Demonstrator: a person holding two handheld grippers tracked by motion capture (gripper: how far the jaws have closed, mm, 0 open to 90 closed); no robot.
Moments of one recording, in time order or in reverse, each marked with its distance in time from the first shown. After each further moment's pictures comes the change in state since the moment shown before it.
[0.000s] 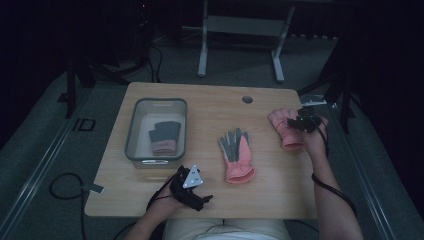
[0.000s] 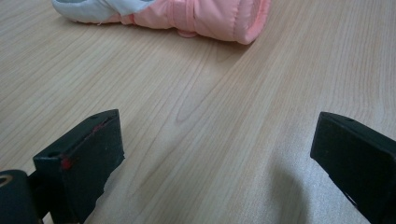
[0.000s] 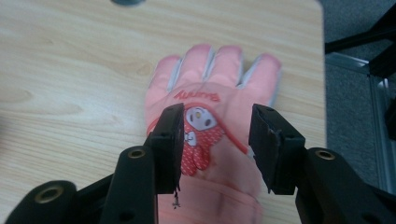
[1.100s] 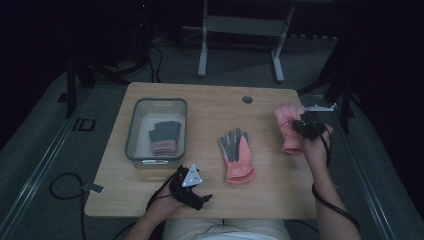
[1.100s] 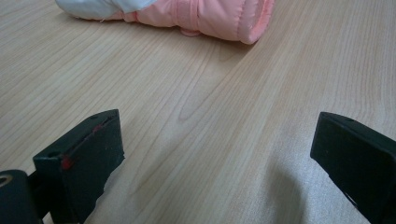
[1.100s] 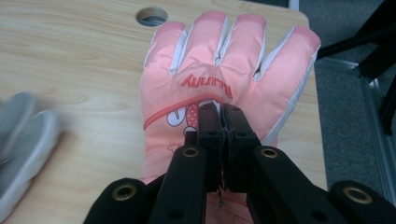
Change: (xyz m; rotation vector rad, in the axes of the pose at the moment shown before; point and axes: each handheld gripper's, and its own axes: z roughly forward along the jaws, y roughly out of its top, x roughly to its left) left arm 0.002 -0.001 0.000 0.005 0.003 -0.013; right arm 0.031 -0.013 -0.064 -0.078 -0.022 0.055
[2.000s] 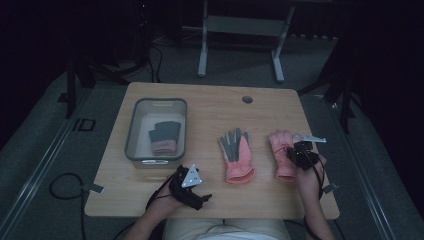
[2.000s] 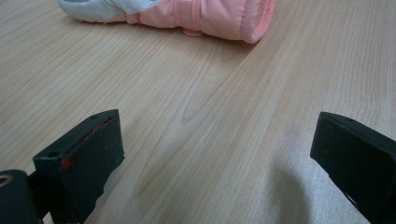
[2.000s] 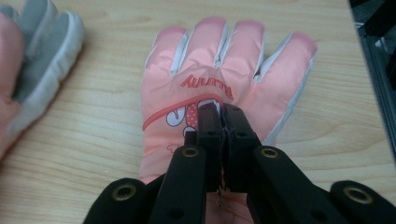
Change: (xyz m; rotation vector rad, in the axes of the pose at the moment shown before) left arm 0.001 -0.001 0.000 -0.009 0.005 0.016; right arm 0.037 -0.080 -0.011 0.073 -0.021 0.061
